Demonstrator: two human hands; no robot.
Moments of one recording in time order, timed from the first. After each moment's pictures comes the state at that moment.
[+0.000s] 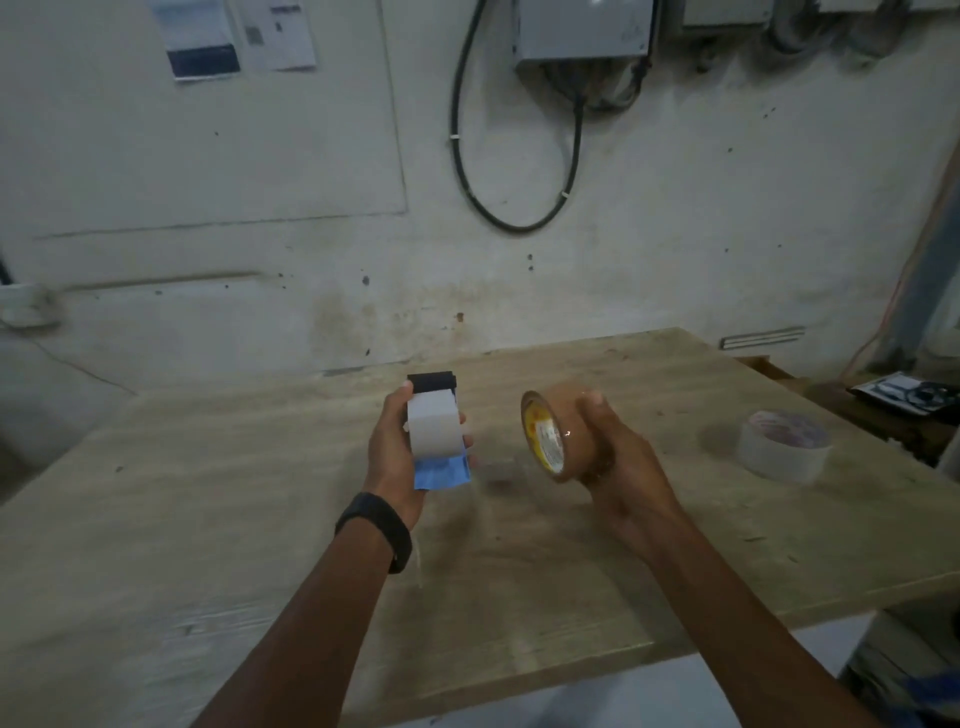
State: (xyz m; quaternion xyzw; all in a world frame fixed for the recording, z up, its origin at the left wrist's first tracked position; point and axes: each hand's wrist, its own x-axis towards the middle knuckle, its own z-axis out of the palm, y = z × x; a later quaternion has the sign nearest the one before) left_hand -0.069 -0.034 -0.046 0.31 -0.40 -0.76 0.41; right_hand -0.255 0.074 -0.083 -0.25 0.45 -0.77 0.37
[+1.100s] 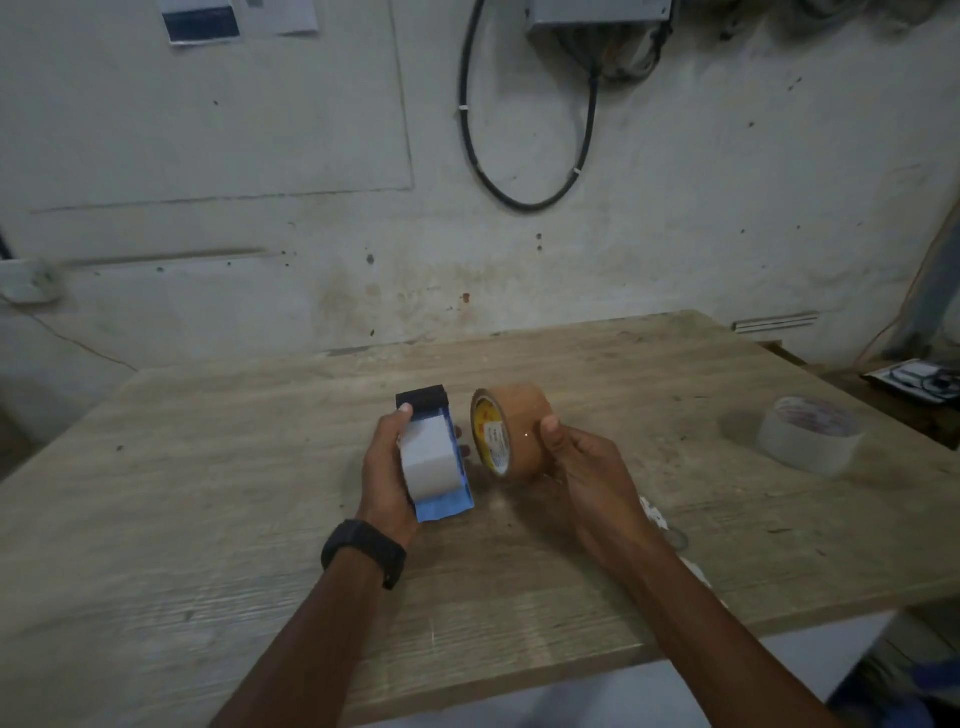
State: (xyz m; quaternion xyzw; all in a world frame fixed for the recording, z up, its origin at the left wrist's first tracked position) left_hand -0.052 -0.045 -0.090 0.26 -0.39 -0.77 0.44; right_hand -0.215 0.057 -0.108 -0.39 0.51 -0.70 0.31
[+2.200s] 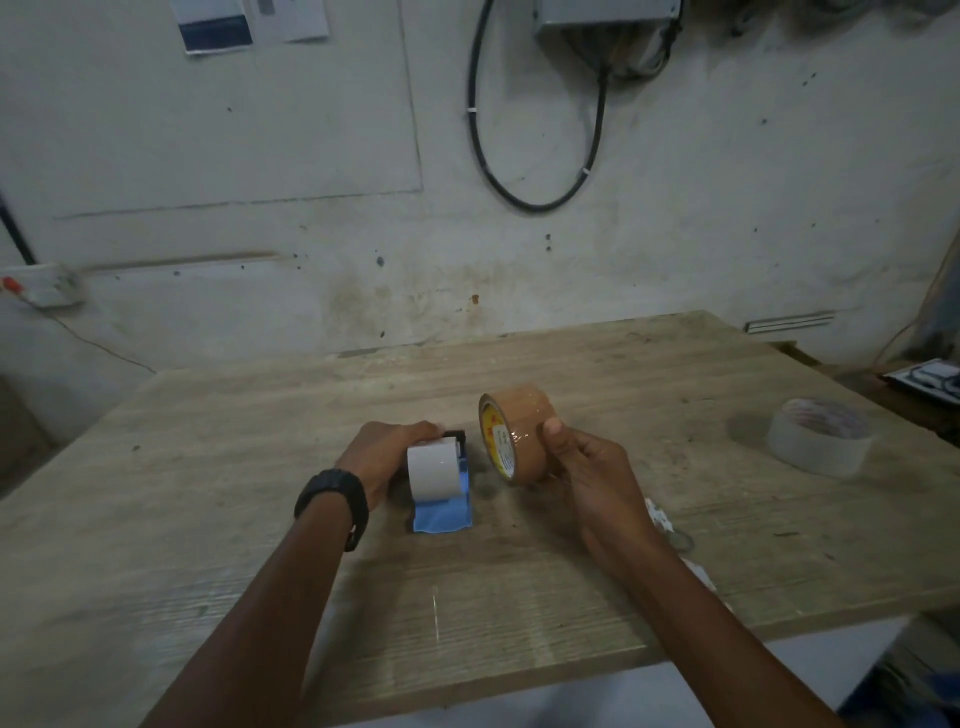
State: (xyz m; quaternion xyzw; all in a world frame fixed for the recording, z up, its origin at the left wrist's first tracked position) left_hand -0.037 -0.089 -0.071 0.49 -0.60 -0.57 0.27; right_hand -0.205 0.065 -0.097 -0.35 0.53 -0.72 0.29
